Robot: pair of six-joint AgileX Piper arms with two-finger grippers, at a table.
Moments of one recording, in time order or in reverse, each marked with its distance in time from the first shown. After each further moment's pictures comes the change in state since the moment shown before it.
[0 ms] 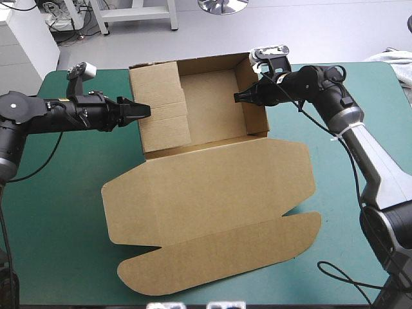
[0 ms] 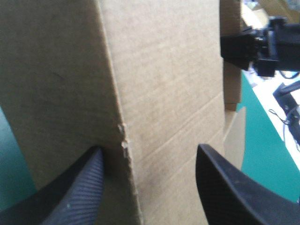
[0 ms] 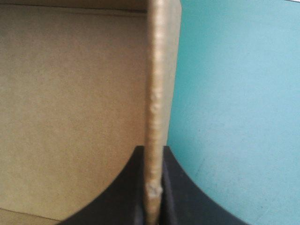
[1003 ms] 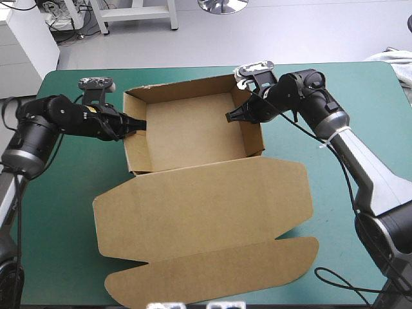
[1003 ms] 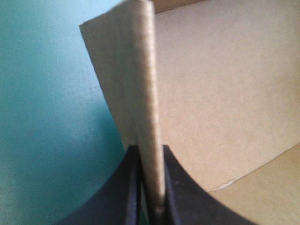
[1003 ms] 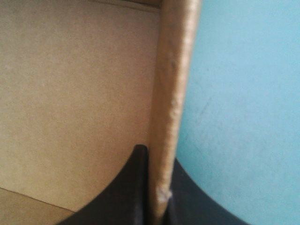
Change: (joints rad) left arm -0.204 0.054 0.001 0.600 -0.145 -0.330; right arm 0.099 -0.001 -0.001 -0.186 0.198 0.126
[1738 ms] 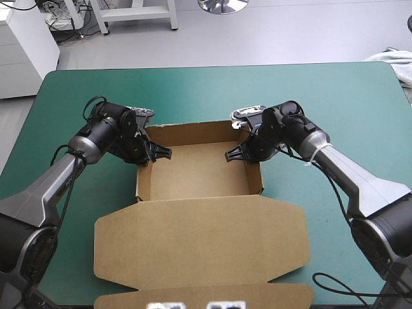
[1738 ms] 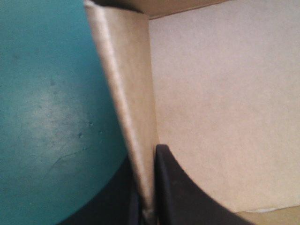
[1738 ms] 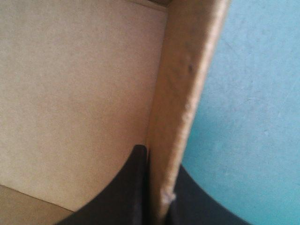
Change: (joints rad) left arm -0.219 0.224 0.001 0.375 0.128 -0.340; right arm 0.077 -0.004 0.280 -0.055 -0.017 0.124
